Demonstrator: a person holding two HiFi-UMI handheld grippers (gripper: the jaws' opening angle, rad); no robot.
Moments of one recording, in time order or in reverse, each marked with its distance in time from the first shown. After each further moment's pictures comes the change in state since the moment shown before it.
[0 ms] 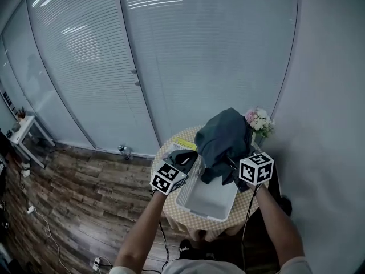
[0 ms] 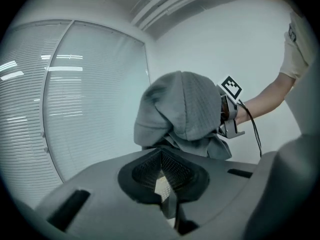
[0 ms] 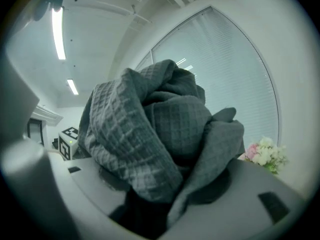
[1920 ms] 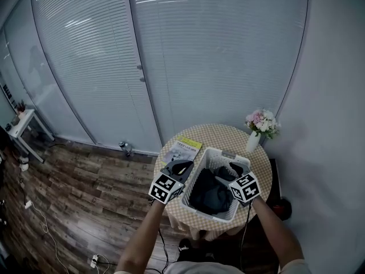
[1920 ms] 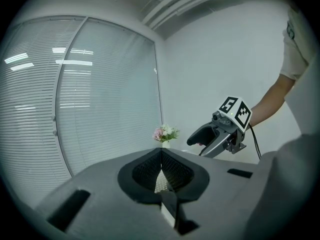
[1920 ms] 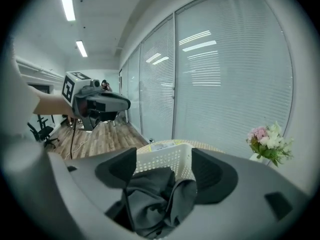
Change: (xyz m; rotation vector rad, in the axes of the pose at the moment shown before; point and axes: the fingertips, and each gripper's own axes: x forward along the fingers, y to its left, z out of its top) left arm -0.033 0.016 -0.057 -0.088 0.011 0.047; right arm 0.024 0.020 -0.141 -0.234 0.348 0.024
